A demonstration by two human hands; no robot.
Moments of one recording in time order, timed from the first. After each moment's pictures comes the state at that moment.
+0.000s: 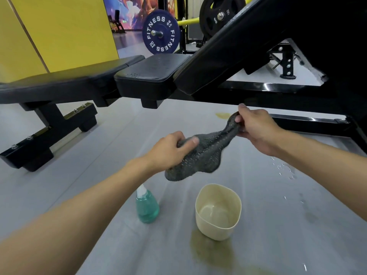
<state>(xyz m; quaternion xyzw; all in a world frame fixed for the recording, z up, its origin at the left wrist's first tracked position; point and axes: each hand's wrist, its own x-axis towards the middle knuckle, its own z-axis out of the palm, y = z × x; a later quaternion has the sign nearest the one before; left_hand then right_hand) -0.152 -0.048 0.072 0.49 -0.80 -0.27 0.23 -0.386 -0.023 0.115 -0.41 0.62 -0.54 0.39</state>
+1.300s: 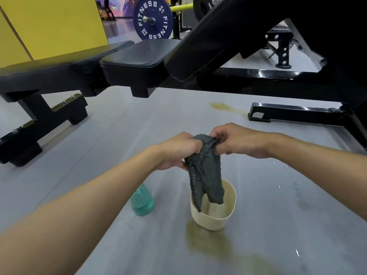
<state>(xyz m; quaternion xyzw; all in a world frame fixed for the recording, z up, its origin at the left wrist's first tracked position) -0.194 -0.034 0.072 0.48 -0.66 -0.57 0.12 -0.381 -0.007 0.085 -0.65 0.60 -0.18 0.43</state>
